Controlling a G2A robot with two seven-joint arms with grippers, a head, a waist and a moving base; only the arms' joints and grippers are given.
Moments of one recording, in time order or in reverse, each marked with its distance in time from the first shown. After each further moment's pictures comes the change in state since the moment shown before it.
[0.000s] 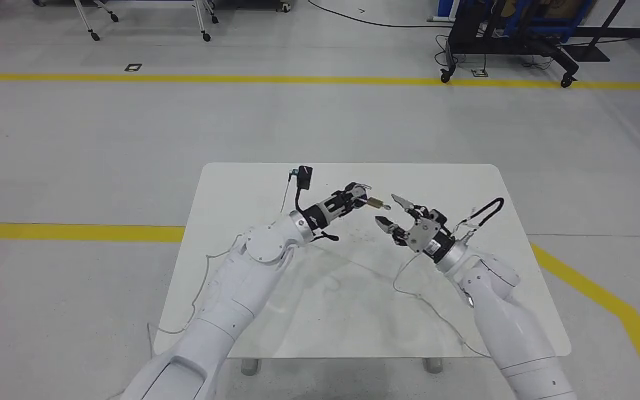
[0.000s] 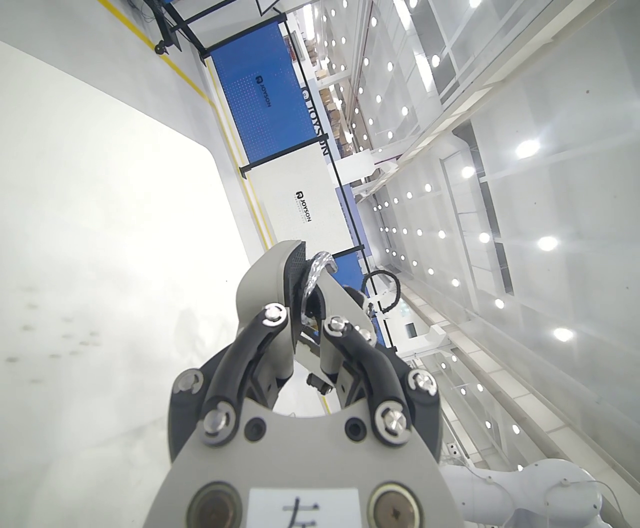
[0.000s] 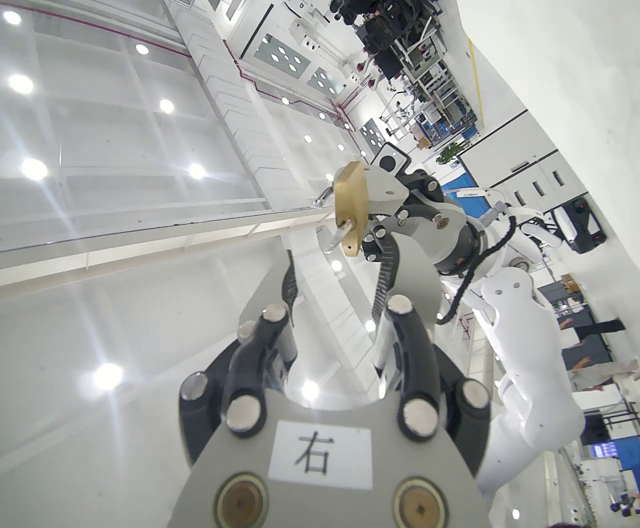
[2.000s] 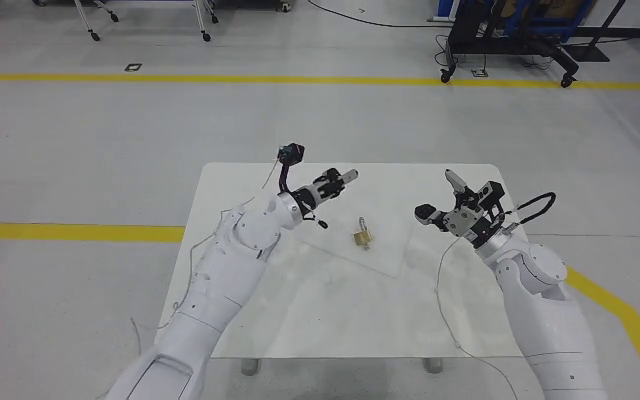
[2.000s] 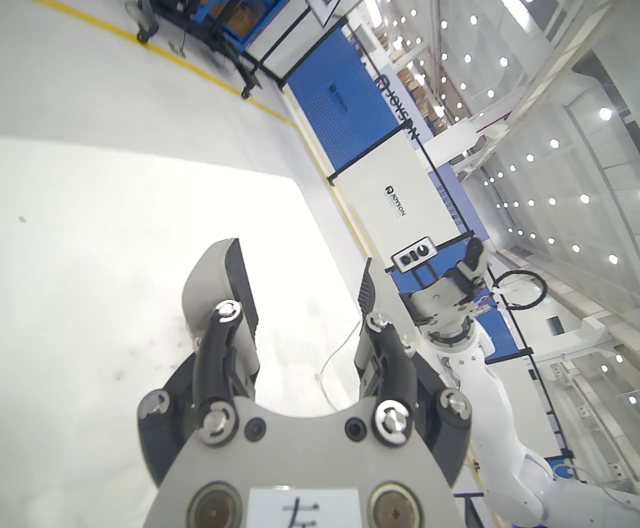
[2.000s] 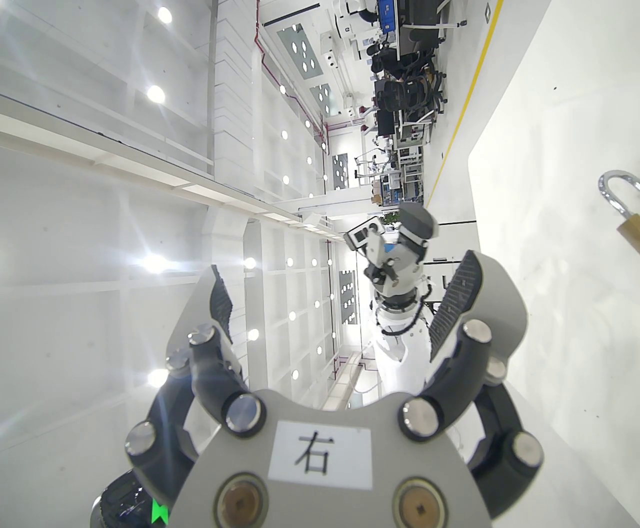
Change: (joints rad) left arm -0.008 0.069 -0.078 -0.206 0.478 0.109 0.088; right arm 0.021 0.049 0.165 0.031 -0.399 -0.264 0.127
